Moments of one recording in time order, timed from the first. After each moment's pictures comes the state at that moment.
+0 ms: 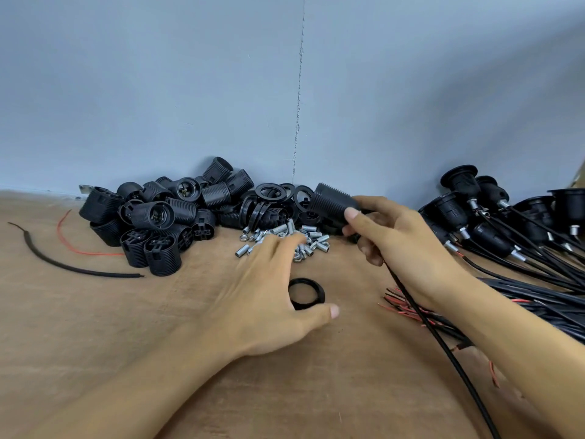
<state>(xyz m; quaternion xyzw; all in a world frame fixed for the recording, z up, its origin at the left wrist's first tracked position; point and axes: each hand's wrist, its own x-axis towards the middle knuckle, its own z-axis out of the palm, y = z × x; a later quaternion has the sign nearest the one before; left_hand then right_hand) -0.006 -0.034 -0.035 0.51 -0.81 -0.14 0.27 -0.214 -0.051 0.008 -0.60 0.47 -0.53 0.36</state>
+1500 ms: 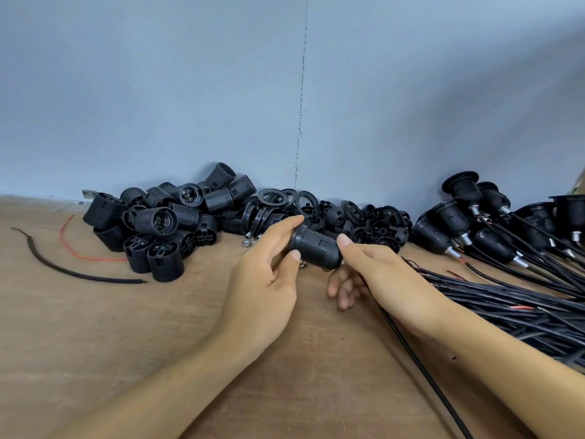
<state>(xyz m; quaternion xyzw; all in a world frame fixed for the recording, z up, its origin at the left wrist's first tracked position) -0.019 -0.033 -0.032 0.39 -0.65 -0.31 0.57 -0.200 -0.038 -0.009 -0.64 0.47 -0.40 0.46</state>
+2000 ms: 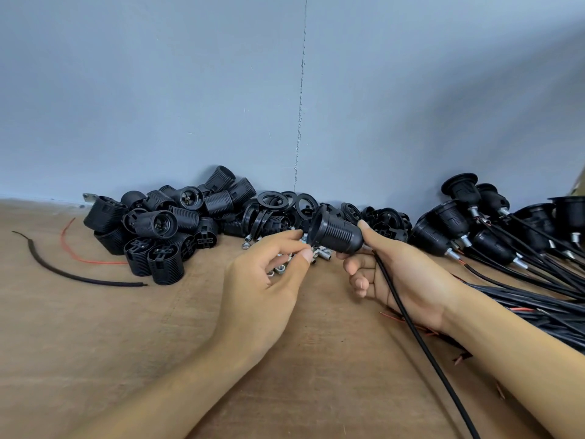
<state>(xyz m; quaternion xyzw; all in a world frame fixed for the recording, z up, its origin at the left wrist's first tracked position) -0.020 -0.029 -0.030 0.39 -0.62 -0.30 0.61 -0.215 -0.048 0.002 -0.47 0.41 -0.44 0.64</state>
